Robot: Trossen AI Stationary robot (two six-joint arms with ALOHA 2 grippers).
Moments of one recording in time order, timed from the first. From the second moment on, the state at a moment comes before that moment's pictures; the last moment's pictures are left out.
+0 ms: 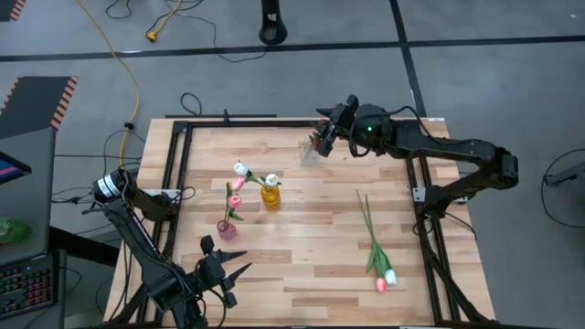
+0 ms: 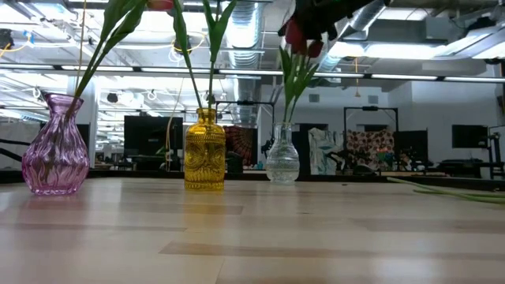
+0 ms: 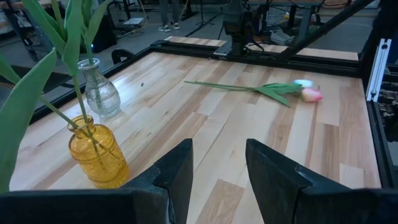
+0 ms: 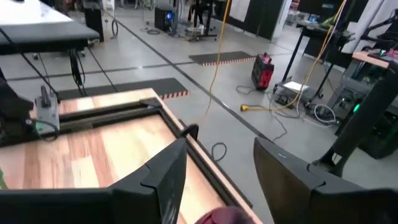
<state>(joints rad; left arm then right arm) -0.96 1.66 1.25 -0.81 -1.24 -1.17 -0.29 1.33 1.15 -0.01 0.32 -0.09</state>
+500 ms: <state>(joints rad) -0.96 1.66 1.25 -0.81 -1.24 -1.17 -0.17 1.33 1.43 -0.37 0.32 -0.11</state>
